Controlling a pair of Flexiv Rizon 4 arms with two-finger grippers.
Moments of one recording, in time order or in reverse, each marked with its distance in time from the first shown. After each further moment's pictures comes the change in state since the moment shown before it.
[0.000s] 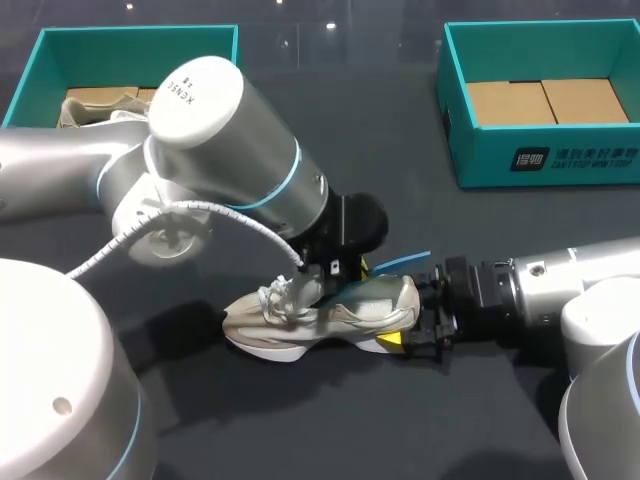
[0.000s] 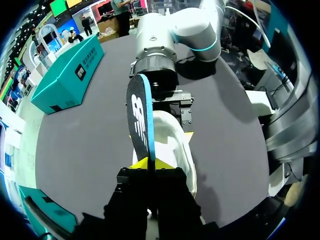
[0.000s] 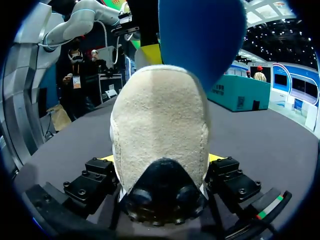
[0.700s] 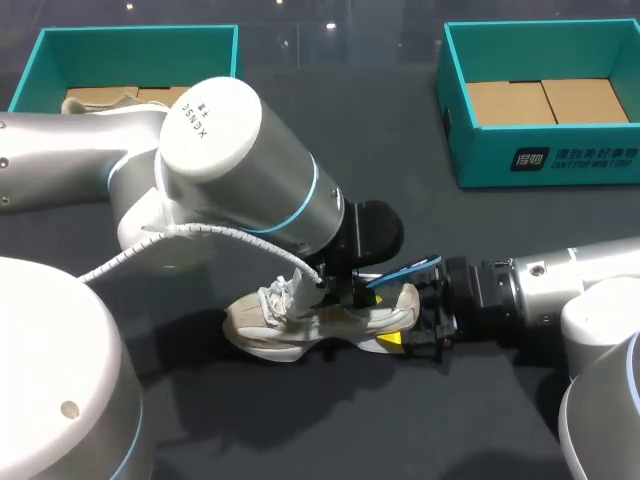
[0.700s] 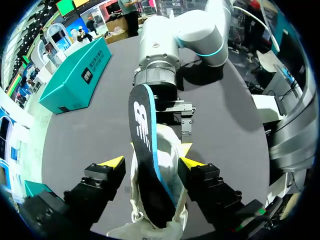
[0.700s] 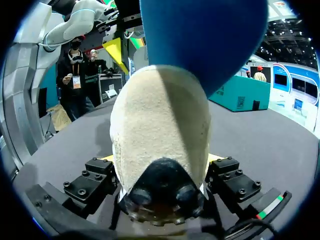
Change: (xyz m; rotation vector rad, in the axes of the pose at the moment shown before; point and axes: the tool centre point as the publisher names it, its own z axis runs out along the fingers) left arm 0.012 -0.016 -0.005 -0.007 -0.085 -0.040; right arm 0.000 0.000 0.000 0.000 0.000 0.000
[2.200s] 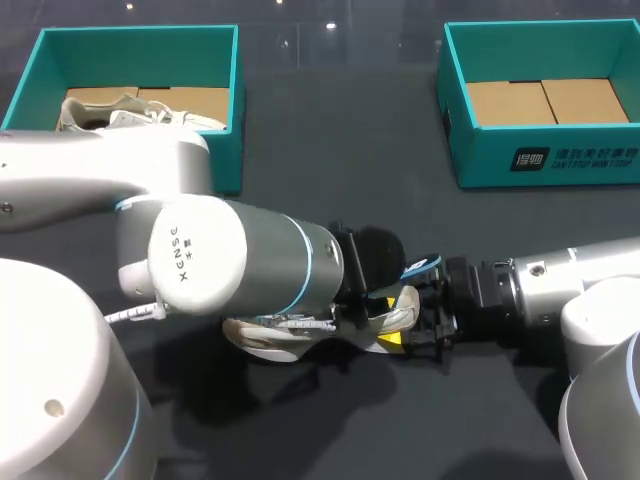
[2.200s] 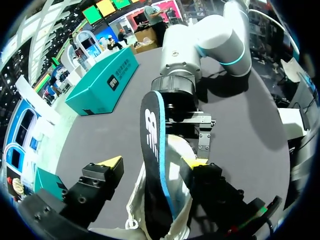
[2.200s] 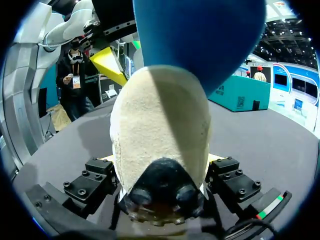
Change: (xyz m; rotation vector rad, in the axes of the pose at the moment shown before) left arm -0.005 -0.008 0.014 0.114 -0.277 -0.079; right arm 0.000 0.000 0.000 0.000 0.000 0.000
